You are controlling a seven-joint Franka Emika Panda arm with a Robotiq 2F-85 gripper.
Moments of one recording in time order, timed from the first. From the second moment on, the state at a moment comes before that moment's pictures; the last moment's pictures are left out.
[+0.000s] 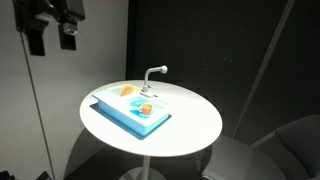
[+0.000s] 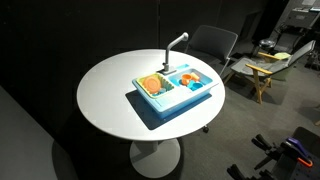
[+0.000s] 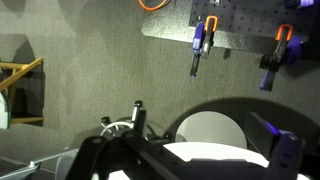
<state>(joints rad) -0.02 -0.71 -0.01 -2.45 -0.31 1.60 -0.11</state>
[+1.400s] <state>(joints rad) 0.01 -0.35 -0.10 -2.21 -0.11 1.98 -0.38</state>
